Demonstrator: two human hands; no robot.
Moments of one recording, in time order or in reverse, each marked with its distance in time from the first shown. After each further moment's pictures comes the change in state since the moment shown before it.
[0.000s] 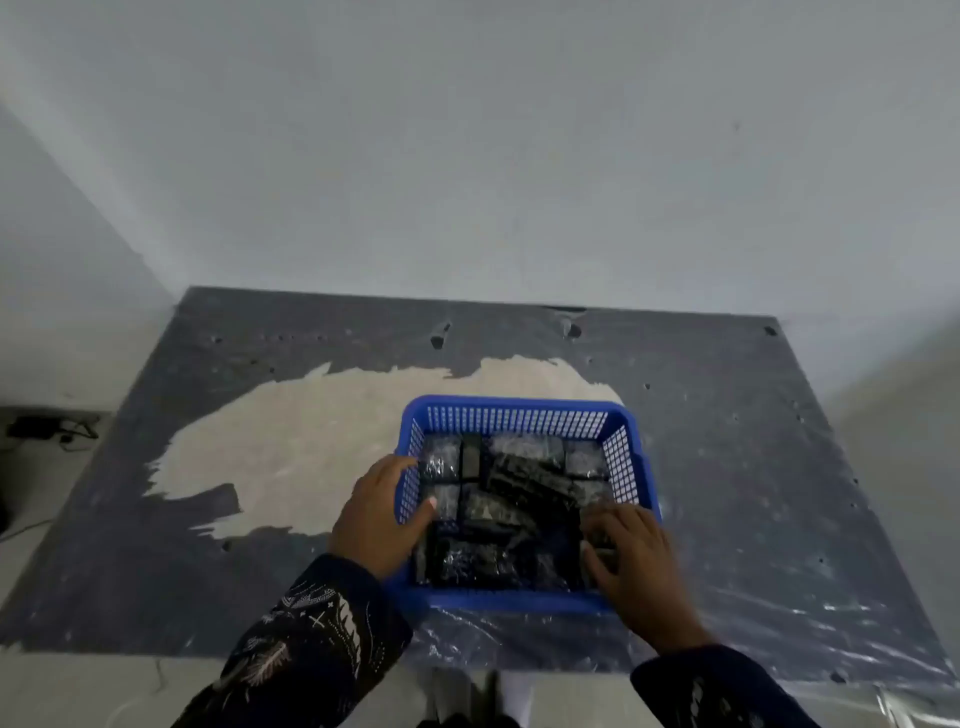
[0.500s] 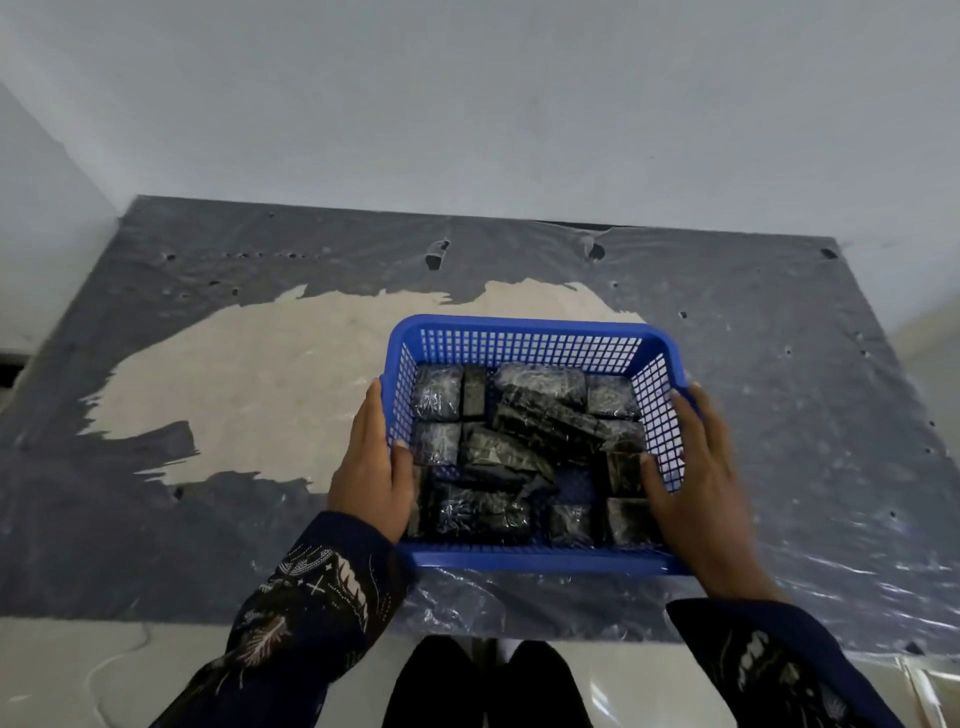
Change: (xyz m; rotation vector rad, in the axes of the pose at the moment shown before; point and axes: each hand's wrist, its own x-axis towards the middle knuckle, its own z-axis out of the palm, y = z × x) left_hand 0.000 -0.024 0.052 -0.008 0.234 0.001; right_hand 0.022 0.023 0.018 0.097 0.247 0.130
